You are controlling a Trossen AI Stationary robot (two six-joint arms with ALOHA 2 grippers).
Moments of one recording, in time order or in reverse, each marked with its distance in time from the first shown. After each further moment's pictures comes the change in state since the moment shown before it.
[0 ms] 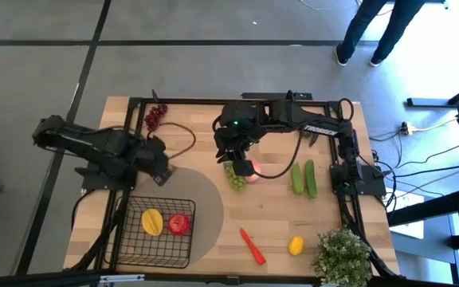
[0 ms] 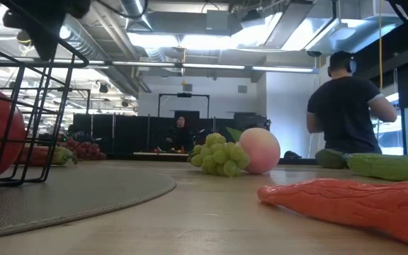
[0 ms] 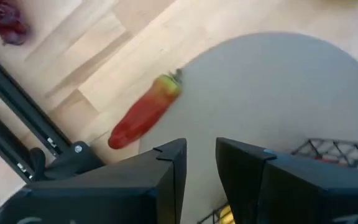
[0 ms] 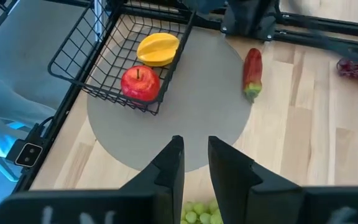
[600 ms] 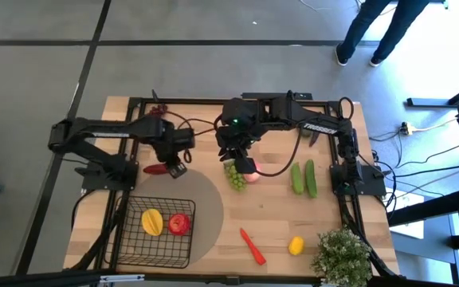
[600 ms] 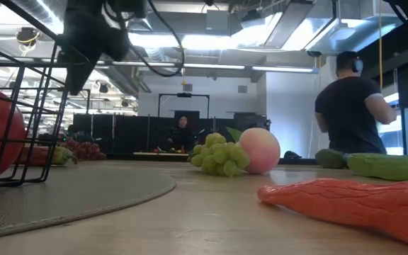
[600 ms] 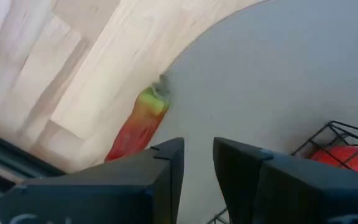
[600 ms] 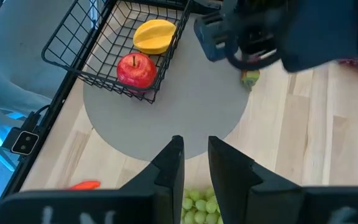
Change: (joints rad) left arm 0.363 0.281 0.001 0.119 0.288 0.580; right arm -0.019 0.000 -0.001 -0.044 -0.002 -0.029
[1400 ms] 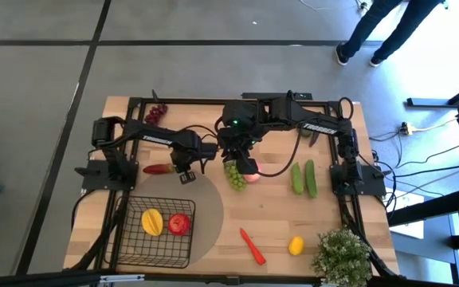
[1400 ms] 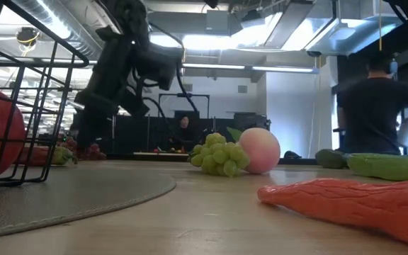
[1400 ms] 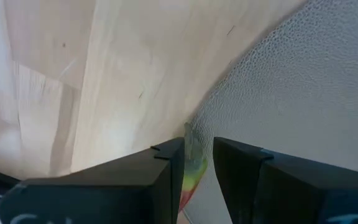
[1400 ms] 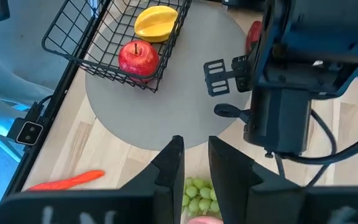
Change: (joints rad) left arm 0.010 0.422 -0.001 0.079 -0.115 0.225; right arm 0.000 0.002 0.000 -0.045 0.001 0.004
